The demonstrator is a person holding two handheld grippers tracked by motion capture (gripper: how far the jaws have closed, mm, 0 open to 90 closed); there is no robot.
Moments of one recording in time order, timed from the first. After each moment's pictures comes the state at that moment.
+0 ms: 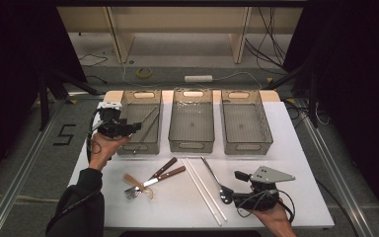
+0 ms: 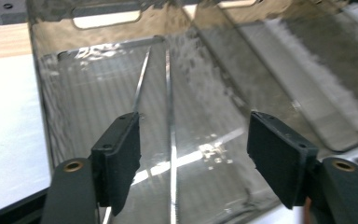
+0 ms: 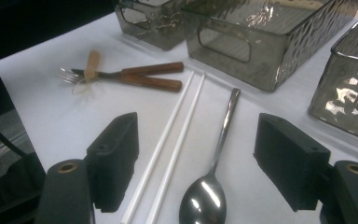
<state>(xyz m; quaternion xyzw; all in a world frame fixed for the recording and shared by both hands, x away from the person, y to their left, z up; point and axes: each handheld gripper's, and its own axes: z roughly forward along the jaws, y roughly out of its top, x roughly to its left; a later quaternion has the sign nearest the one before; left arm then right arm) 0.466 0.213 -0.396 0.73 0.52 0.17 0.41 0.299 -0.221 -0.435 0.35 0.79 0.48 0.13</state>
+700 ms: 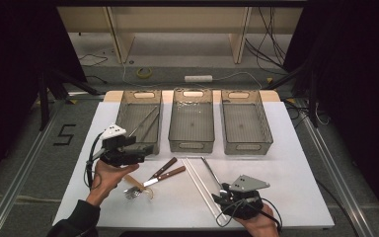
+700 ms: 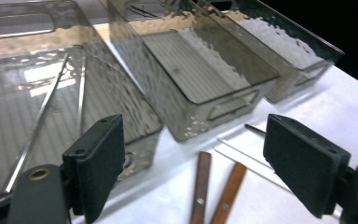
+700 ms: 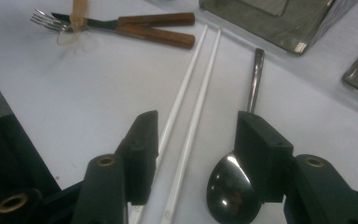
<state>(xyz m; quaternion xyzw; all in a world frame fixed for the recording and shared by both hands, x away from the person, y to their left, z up) 0.374 0.182 -0.396 0.73 0.45 0.15 0.49 0.285 -0.181 -0.452 0.36 0.83 0.40 0.15</state>
